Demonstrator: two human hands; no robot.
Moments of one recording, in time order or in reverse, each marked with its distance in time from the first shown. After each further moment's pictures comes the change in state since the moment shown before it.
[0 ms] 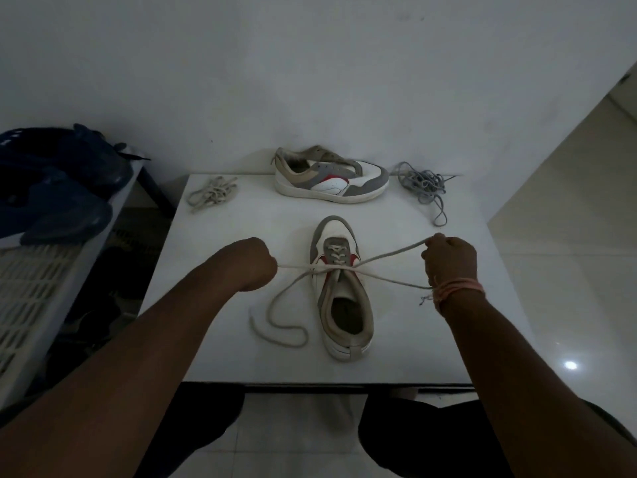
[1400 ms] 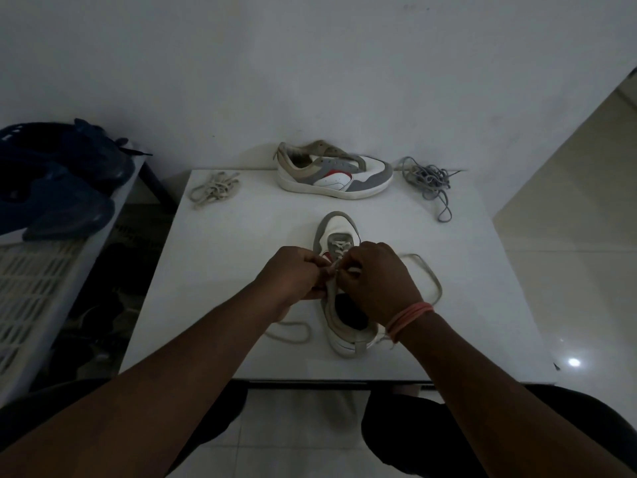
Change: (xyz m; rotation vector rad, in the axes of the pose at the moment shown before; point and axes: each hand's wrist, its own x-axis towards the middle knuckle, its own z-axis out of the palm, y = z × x) left_hand -0.012 0.043 0.054 -1.047 -0.091 0.030; right_hand -0.078 0.002 0.042 -0.615 -0.439 -0.854
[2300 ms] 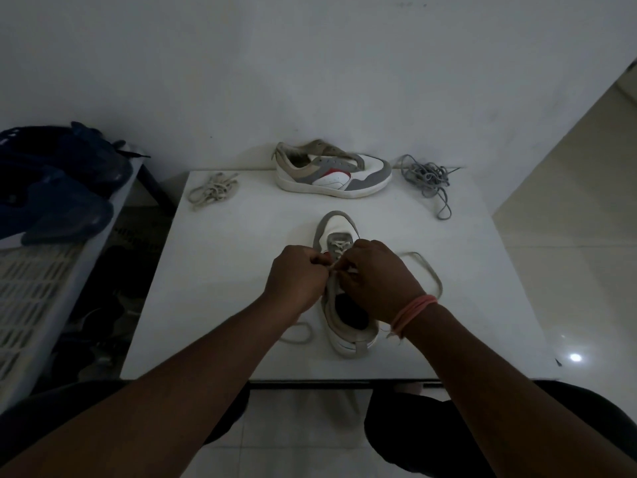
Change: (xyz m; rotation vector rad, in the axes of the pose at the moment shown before) left_hand 0.001 -0.008 0.009 0.139 0.154 0.141; right_hand 0.003 -0.002 -0.010 -0.093 -0.138 -0.103
